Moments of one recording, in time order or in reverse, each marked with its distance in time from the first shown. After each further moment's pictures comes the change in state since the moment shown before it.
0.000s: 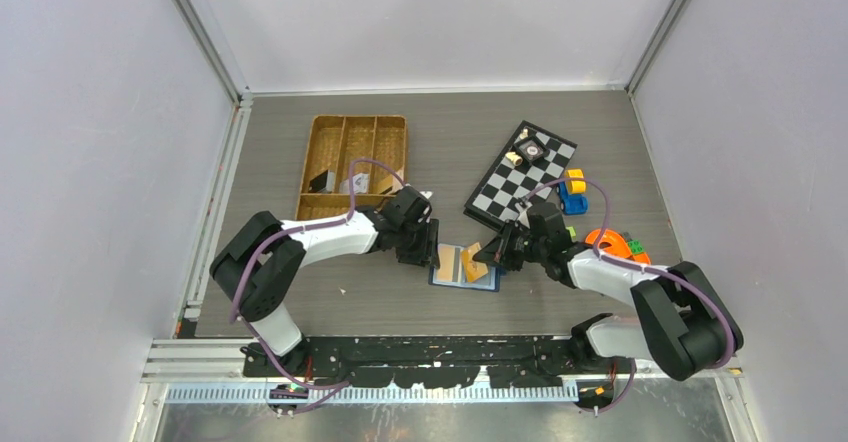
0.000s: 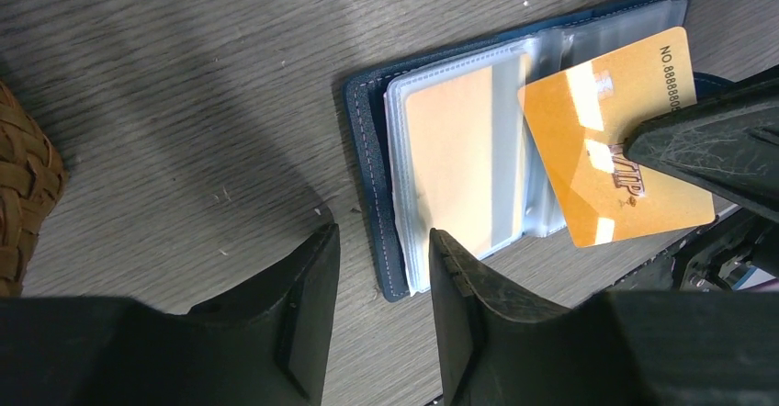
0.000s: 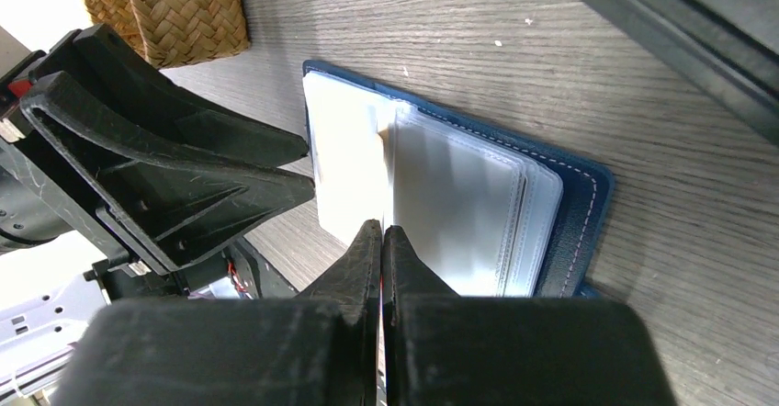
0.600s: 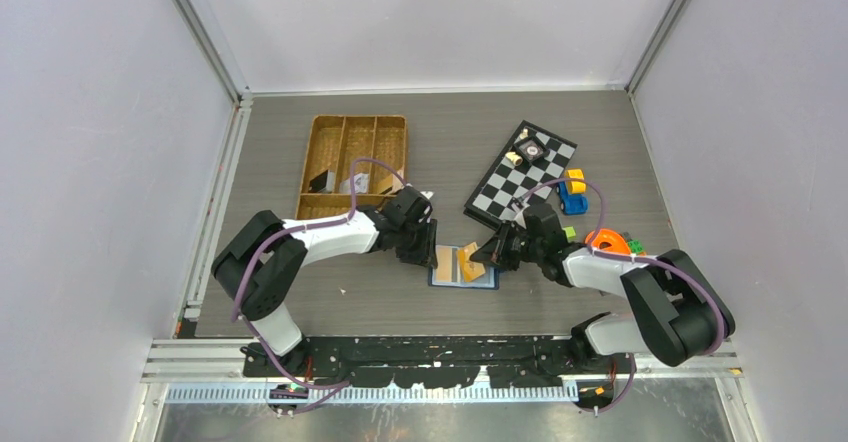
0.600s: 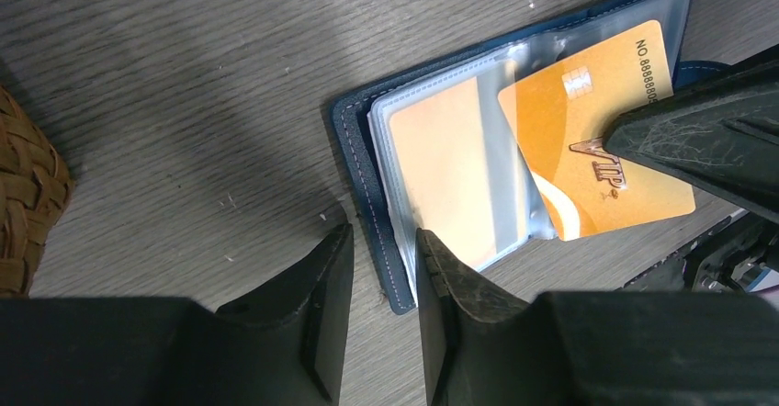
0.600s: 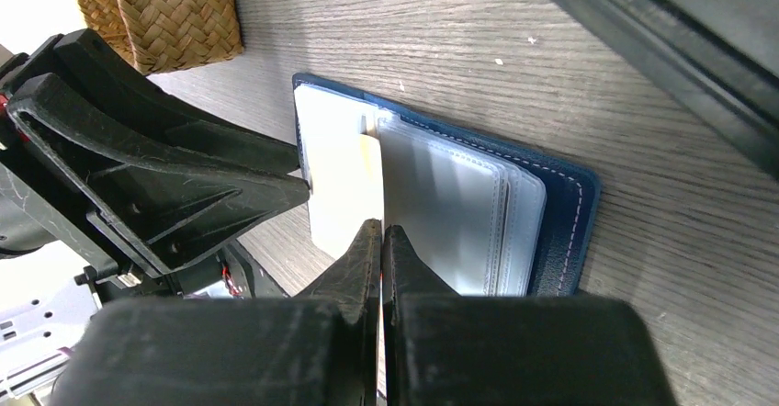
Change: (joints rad) left arm 0.000 0.009 0.005 0.000 -0.006 0.019; right arm 0.012 0.078 -0.007 0.090 0.000 0.003
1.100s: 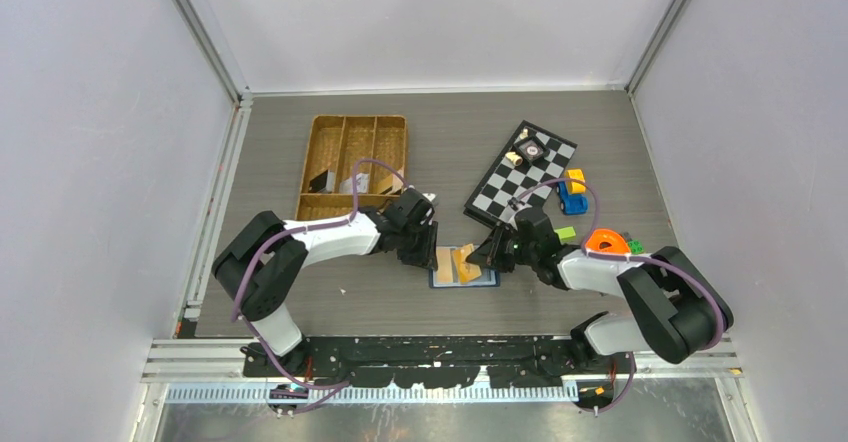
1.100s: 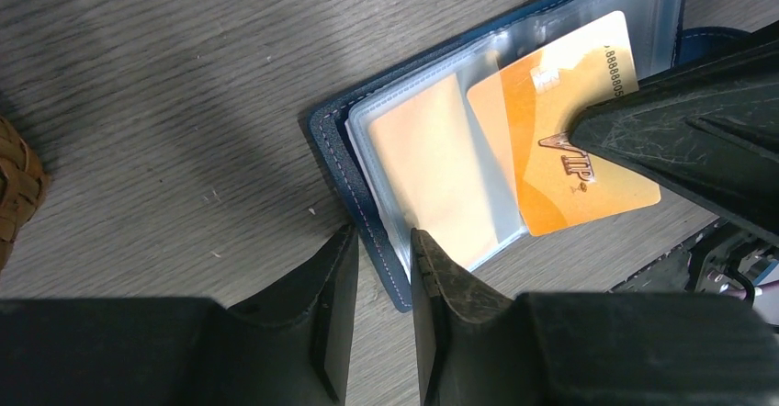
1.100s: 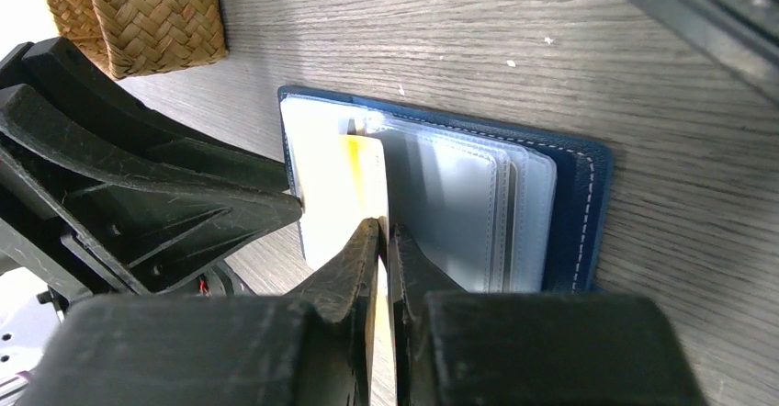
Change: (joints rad) left arm -0.019 0.000 0.000 -0.003 0.000 0.000; right arm 0.067 0.017 -0.005 0.031 0.095 0.010
